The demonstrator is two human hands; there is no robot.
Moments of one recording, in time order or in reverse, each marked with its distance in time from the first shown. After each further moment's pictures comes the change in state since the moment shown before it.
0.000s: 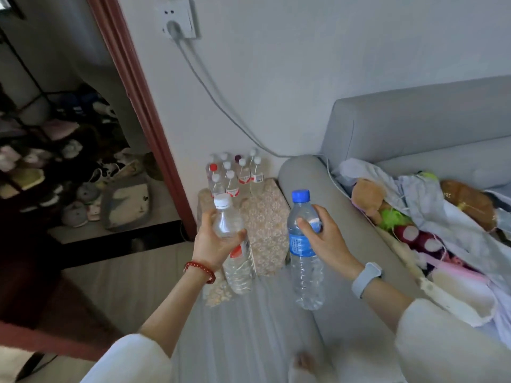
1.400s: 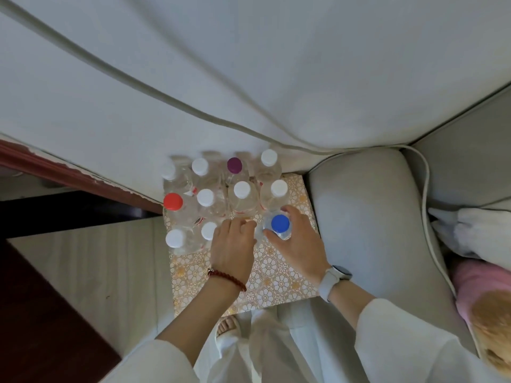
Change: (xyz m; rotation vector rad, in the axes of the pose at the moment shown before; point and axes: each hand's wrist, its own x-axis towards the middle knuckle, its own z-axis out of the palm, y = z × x) left_hand 0.431 -0.158 0.197 0.883 -0.215 0.119; right_hand 0.464 0.224 0.143 -0.537 -0.278 0.224
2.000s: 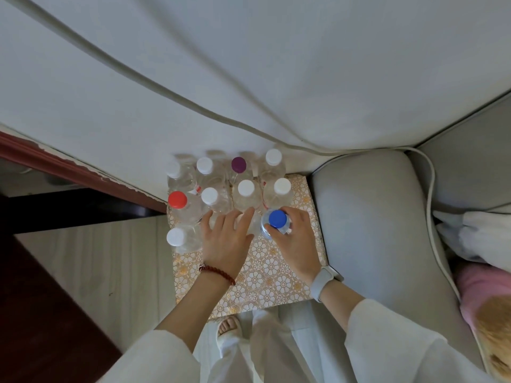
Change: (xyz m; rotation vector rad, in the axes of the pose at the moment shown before) left_hand 0.001 -0.025 0.011 0.150 0.113 0.026; right_hand 0.004 -0.004 0.016 0.251 0.081 -0.009
